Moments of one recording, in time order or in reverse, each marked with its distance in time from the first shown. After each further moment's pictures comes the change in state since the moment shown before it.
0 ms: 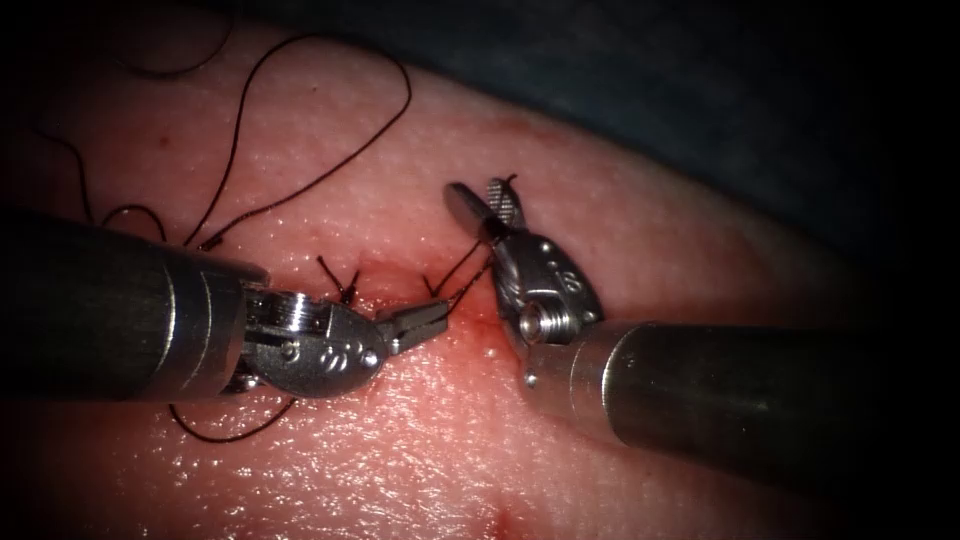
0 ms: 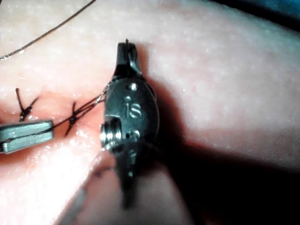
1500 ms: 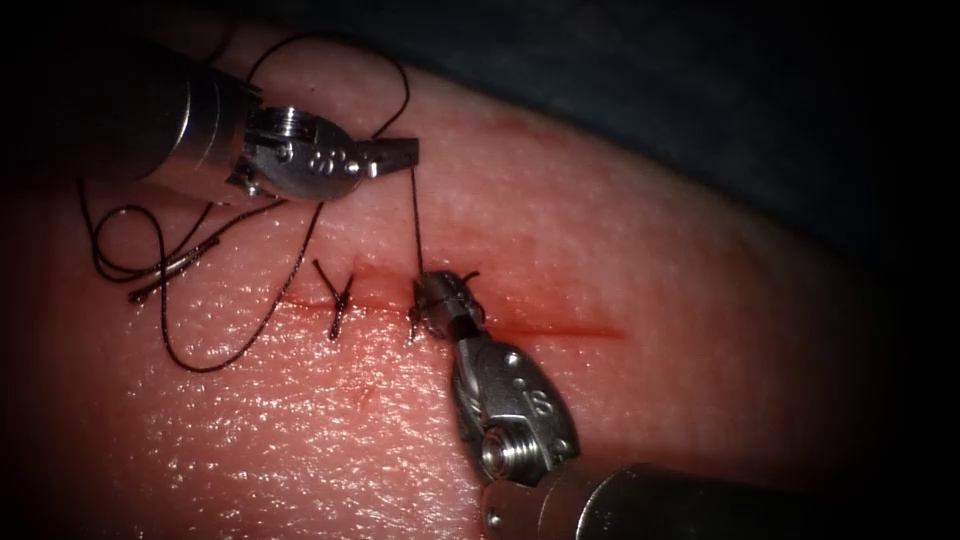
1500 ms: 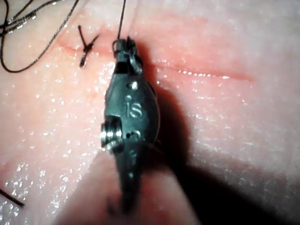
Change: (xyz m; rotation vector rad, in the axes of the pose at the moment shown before) right arm -0.004 -0.007 -0.012 0.178 -0.089 -0.071; left arm -0.007 -0.014 0.010 0.007 -0.068 -0.032
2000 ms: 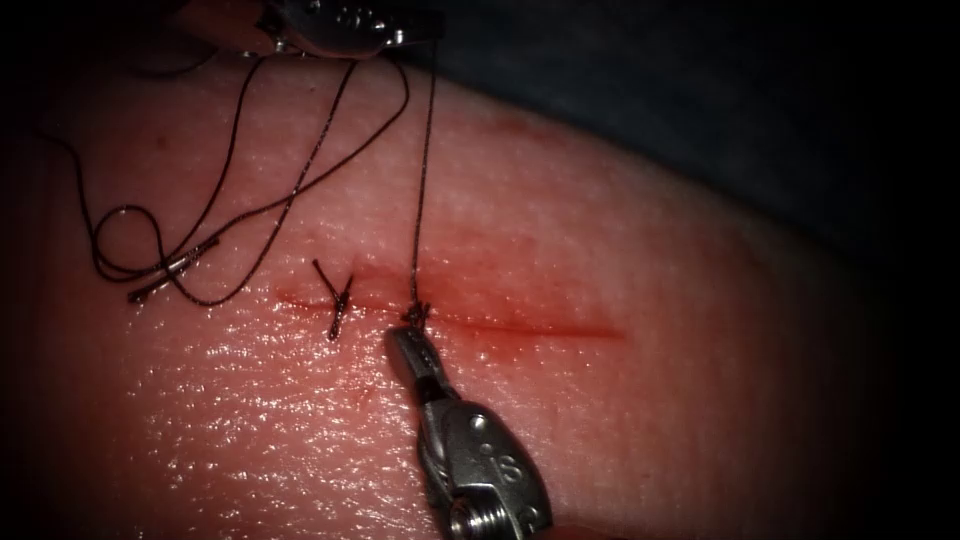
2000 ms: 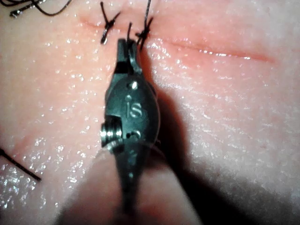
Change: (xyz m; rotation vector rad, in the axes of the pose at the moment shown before) right arm -0.002 -0.002 -0.002 0.061 -0.029 -0.034; left arm 0.001 -0.009 0.004 0.021 0.077 0.009
